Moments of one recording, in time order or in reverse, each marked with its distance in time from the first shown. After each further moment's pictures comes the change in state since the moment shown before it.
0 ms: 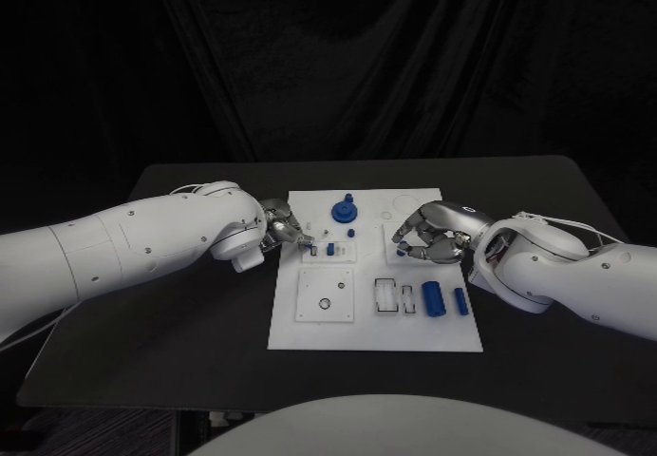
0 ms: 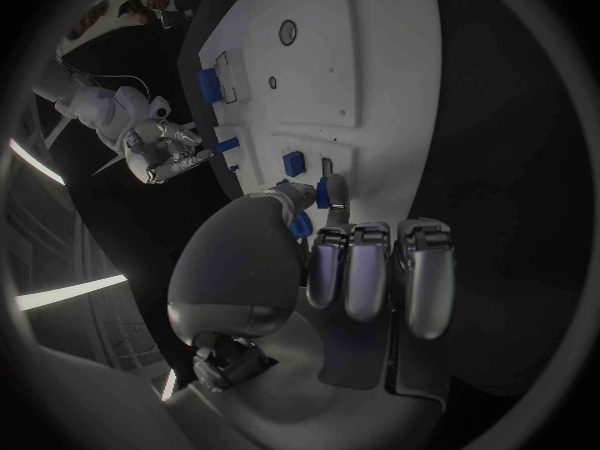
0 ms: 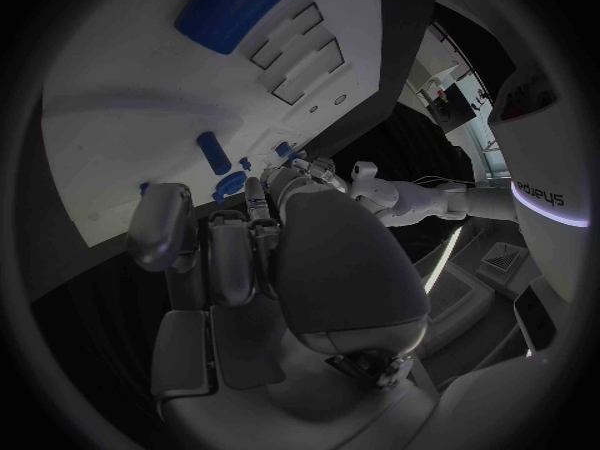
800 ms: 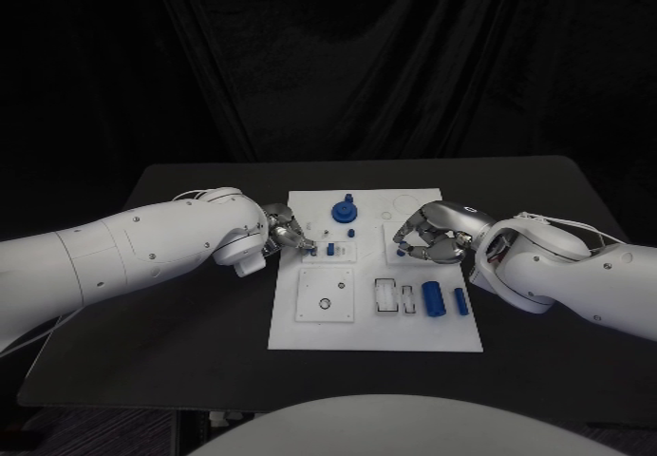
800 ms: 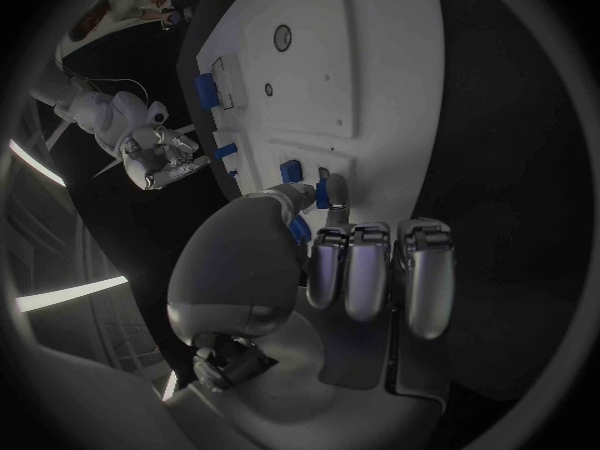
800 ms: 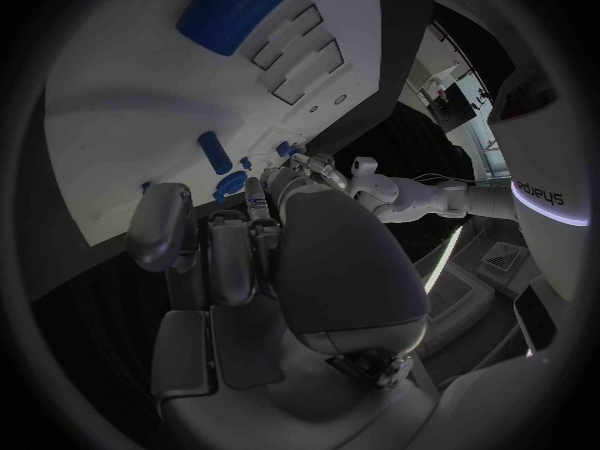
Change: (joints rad) left arm -0.020 0.006 0.003 -0.005 -0.015 -0.007 0.012; left_hand -0.004 -0.004 0.003 -0.003 0.000 0.000 0.003 -0.002 0.002 0.000 0.000 0.000 0.000 0.000 0.000 0.000 0.000 0.000 0.000 0.000 0.000 0.000; right arm 0.000 -0.004 0.000 0.002 0.002 -0.001 0.000; right_hand 0.000 0.000 0.003 -0.003 0.002 0.000 0.000 0.000 0.000 0.000 0.000 0.000 0.000 0.000 0.000 0.000 0.000 0.000 0.000 0.000 -0.001 0.000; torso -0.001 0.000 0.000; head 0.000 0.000
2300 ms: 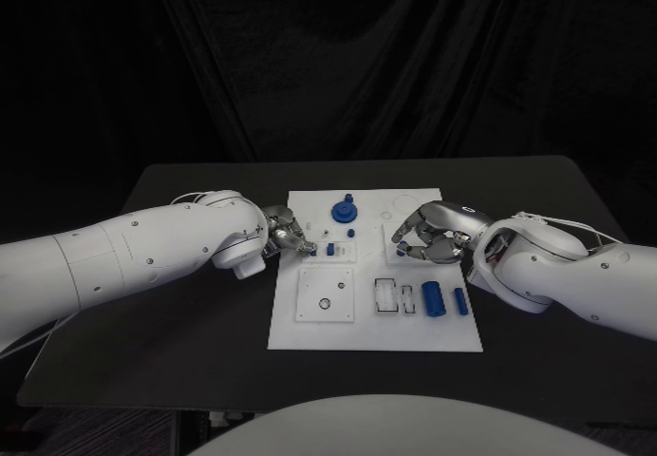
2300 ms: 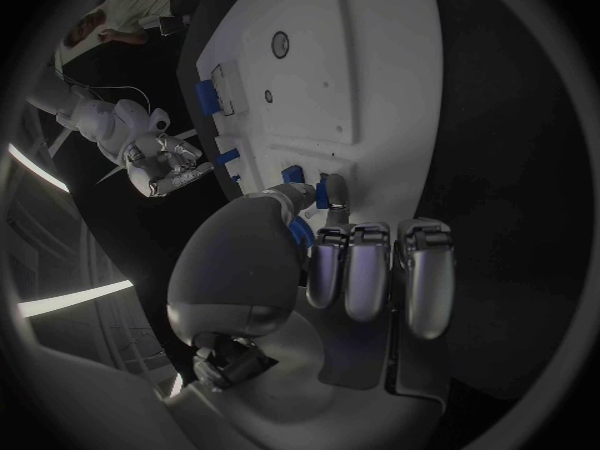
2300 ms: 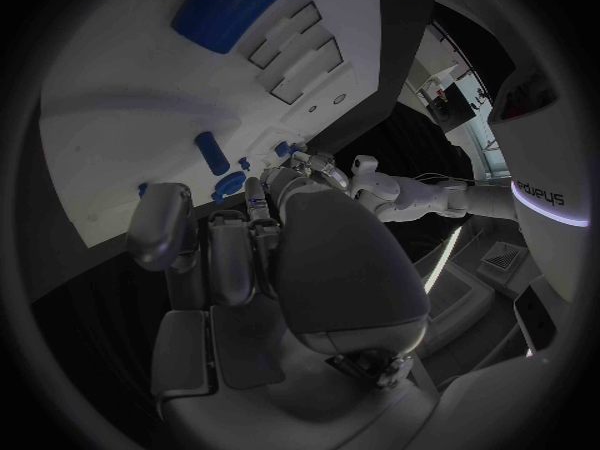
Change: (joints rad) left arm -0.006 -0.011 0.001 0.020 -0.026 -0.002 0.017; left_hand 0.000 0.000 0.005 -0.005 -0.023 0.000 0.001 0.000 0.004 0.000 0.000 -0.004 0.000 0.000 0.000 0.001 0.000 0.000 0.000 0.000 0.000 0.000; right arm 0.000 0.007 0.000 -0.003 0.001 0.001 -0.001; right_hand 0.000 0.000 0.000 0.000 0.003 0.000 0.000 0.000 -0.001 -0.004 0.004 0.000 0.000 0.000 0.000 0.000 0.000 0.000 0.000 0.000 -0.003 0.000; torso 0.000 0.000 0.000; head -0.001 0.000
